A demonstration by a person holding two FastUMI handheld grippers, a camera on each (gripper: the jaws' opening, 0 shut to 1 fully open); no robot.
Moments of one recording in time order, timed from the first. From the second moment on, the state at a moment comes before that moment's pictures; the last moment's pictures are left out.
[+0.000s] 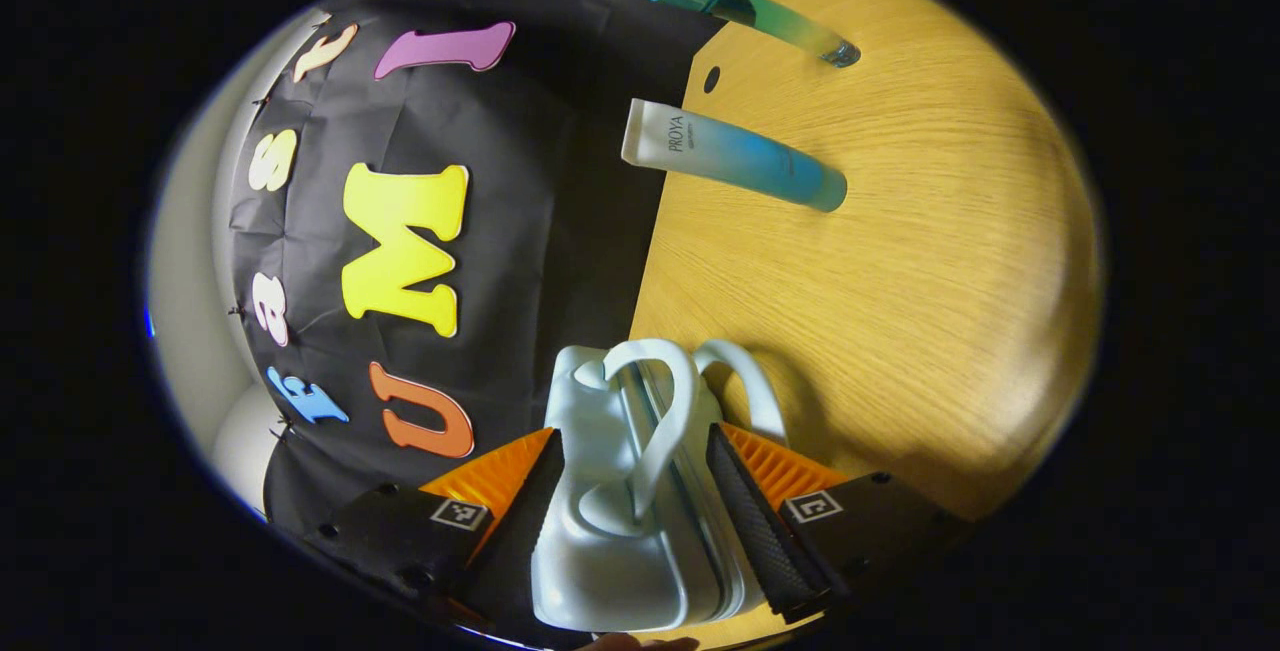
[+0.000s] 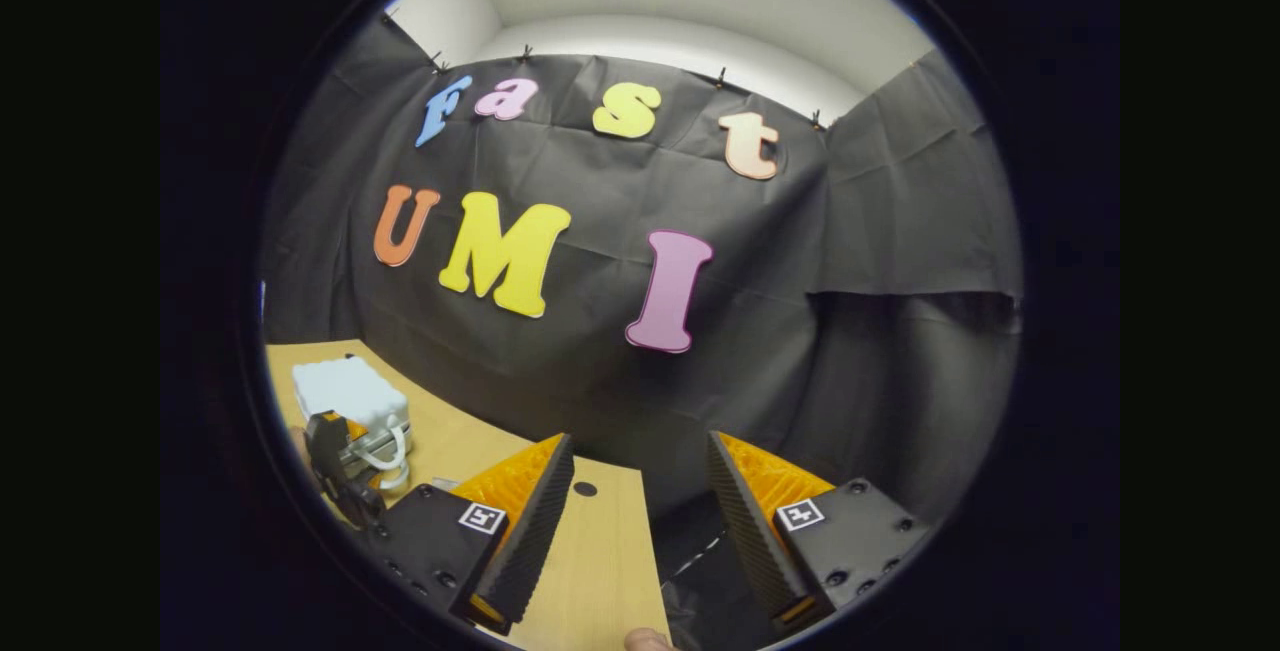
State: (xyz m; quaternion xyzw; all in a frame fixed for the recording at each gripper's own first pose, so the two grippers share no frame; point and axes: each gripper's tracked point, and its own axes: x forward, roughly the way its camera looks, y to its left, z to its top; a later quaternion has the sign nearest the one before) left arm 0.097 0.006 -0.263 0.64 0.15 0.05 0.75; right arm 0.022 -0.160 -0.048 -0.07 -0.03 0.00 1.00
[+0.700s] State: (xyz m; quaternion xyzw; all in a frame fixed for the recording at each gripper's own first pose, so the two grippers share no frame) left arm 0.113 0.002 -0.266 0.64 0.16 0.00 0.76; right arm 0.028 -0.110 -0.047 -0.07 -0.01 0.00 1.00
